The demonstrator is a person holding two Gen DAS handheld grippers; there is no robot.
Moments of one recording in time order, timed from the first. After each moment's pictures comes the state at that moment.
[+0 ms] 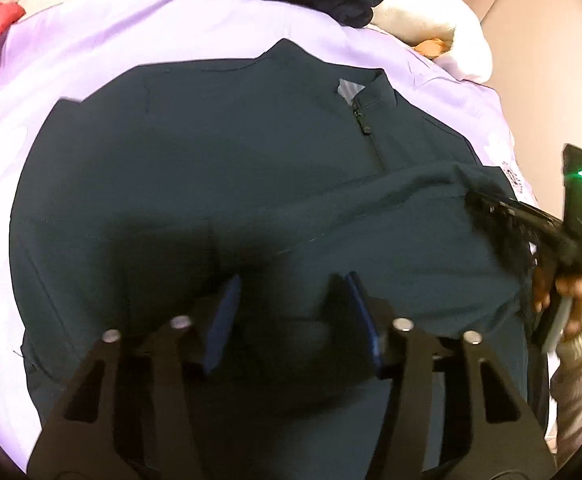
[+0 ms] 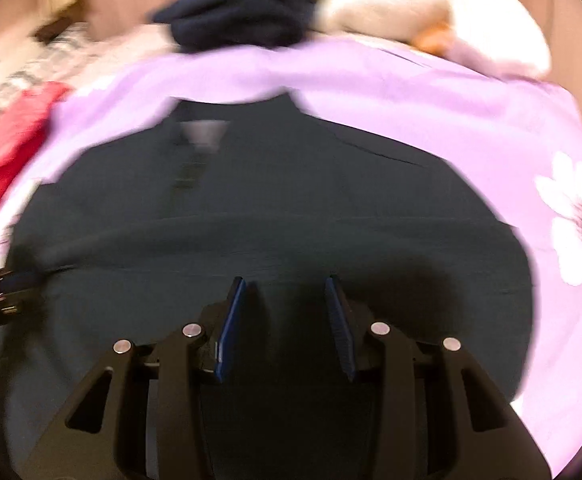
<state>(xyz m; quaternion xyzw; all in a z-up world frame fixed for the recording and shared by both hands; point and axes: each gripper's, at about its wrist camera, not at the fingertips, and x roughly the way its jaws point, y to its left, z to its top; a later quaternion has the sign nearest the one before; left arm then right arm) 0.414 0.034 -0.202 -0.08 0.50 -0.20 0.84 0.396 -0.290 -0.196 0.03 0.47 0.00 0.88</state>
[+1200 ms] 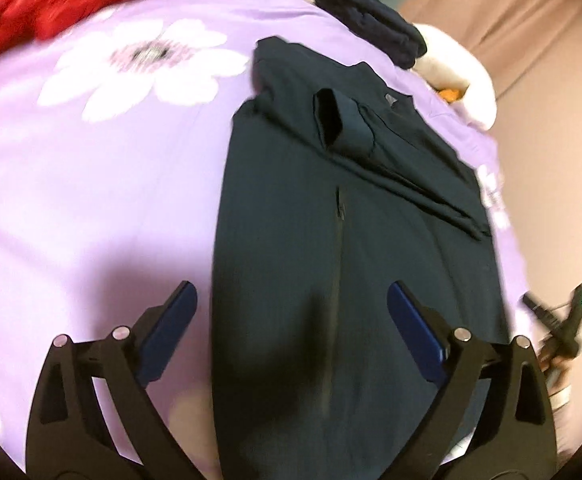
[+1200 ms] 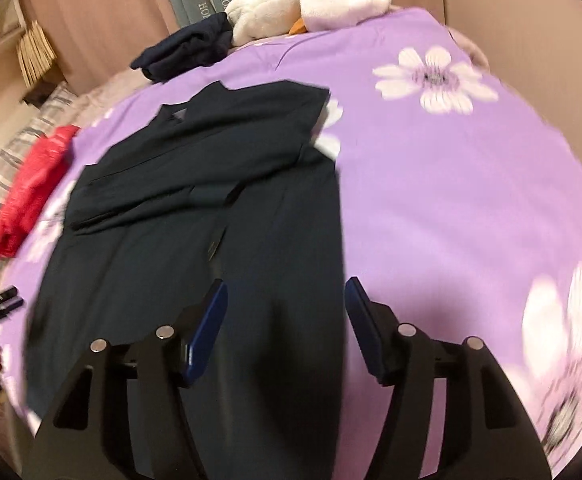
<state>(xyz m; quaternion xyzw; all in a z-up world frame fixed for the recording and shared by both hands) 0.172 0.204 -0.182 -0.22 0.48 -0.13 0.84 0.092 -0.348 -0.159 0.16 0.44 0.01 0.88</state>
